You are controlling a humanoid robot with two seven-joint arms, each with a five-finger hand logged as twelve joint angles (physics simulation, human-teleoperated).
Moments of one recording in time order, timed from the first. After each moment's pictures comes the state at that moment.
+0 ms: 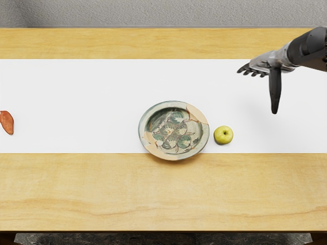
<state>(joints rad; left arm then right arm) -0.05 0.00 0.01 -0.17 -0.03 -0.08 0.19 1.43 -0.64 0.13 1.11 -0.76 0.61 -0.61</state>
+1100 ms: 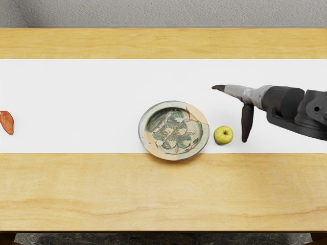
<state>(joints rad) -0.05 0.00 0.01 -0.17 -0.03 -0.08 0.19 1.13 -0.73 0.20 1.64 -1.02 0.08 -0.61</state>
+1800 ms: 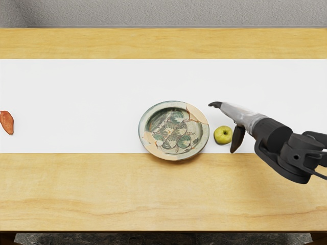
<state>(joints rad) -0.05 0.00 0.01 -0.17 -0.03 -0.08 0.19 0.90 -0.67 0.19 1.68 -1.28 -0.20 -0.61</state>
